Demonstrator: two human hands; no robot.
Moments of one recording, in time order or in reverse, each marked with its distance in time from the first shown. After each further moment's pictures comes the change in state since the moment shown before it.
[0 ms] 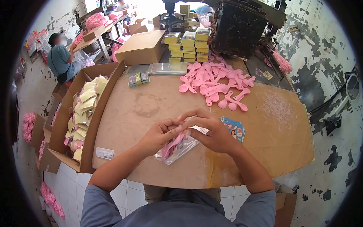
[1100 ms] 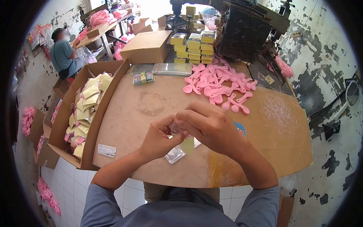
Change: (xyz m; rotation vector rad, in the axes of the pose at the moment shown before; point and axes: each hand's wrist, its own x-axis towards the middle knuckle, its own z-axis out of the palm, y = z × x) left_hand -0.014 0.011 0.022 0.238 0.116 0.478; right_hand 0.037 -0.051 0.001 -0.534 0.110 -0.253
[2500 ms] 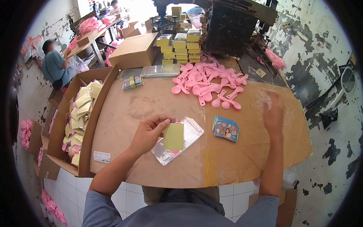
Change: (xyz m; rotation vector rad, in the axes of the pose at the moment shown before) left_hand 0.011 -0.024 -0.022 -0.023 0.059 -0.348; right_hand -0.161 0.134 -0.123 -0.739 0.213 0.711
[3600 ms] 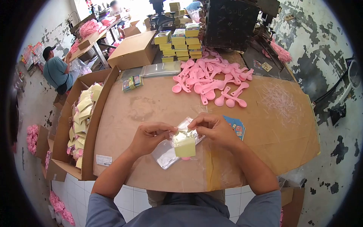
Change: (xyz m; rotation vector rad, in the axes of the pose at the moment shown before) left_hand 0.004 -0.011 -0.012 0.259 -0.110 0.217; right_hand -0.042 -0.157 0.068 1.472 -0.888 0.188
